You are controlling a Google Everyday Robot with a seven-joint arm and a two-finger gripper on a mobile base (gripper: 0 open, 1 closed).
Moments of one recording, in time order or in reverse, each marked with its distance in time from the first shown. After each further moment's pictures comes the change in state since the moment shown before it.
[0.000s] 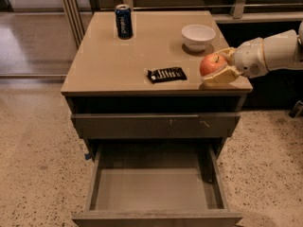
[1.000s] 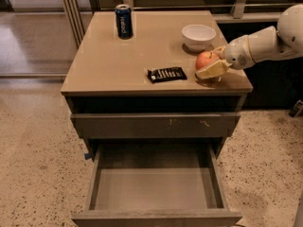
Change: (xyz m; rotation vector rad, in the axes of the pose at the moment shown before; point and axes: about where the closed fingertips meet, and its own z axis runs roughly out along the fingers) arm 0.022 -0.058 0.040 -0.038 0.039 0.125
